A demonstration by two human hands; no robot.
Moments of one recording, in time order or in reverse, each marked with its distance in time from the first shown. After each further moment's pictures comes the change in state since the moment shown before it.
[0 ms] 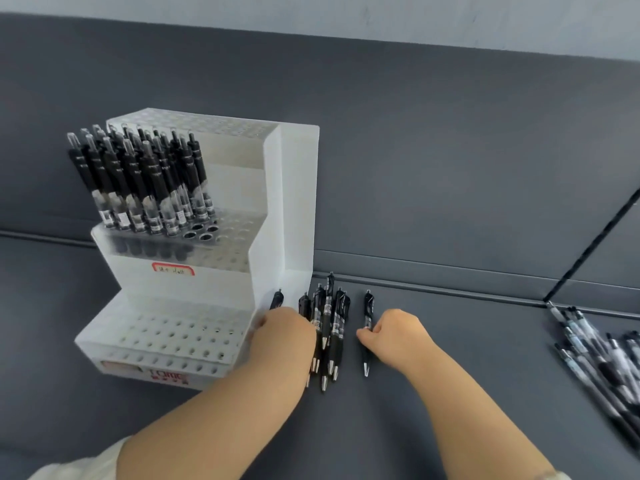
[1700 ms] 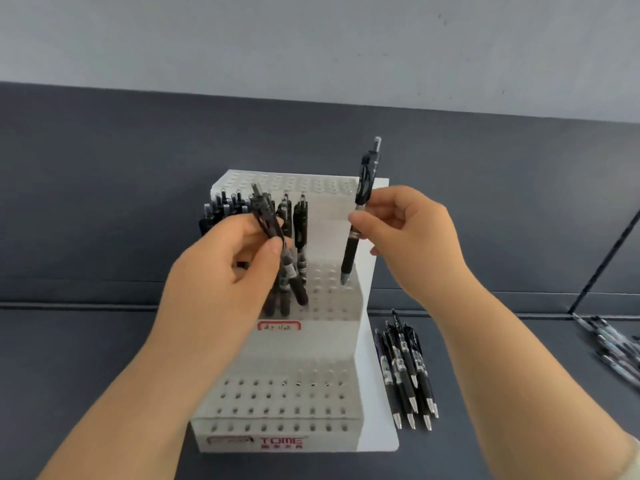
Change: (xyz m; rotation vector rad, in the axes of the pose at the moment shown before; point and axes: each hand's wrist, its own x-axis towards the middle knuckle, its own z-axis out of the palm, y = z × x) left_hand -0.088 -0.205 -0.050 -1.355 0.912 0.149; right_hand -0.063 -0.211 -0.079 0.727 0.573 -0.491
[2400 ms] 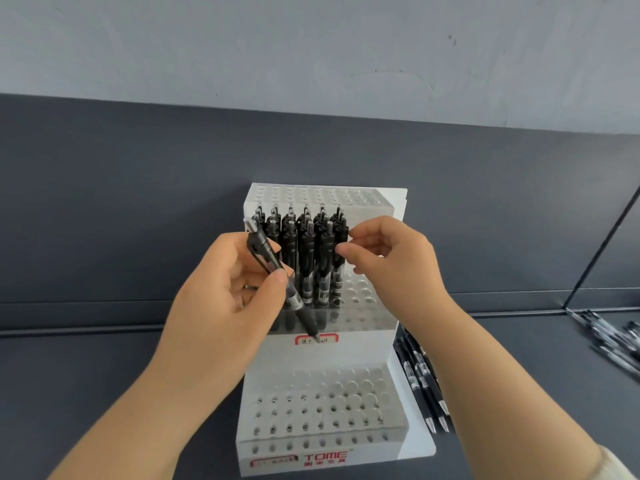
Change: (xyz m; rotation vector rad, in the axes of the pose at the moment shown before) left_hand 0.004 -0.034 -0.044 -0.233 -0.116 -0.034; right_hand -0.009 -0.002 0.057 -0.045 0.064 0.061
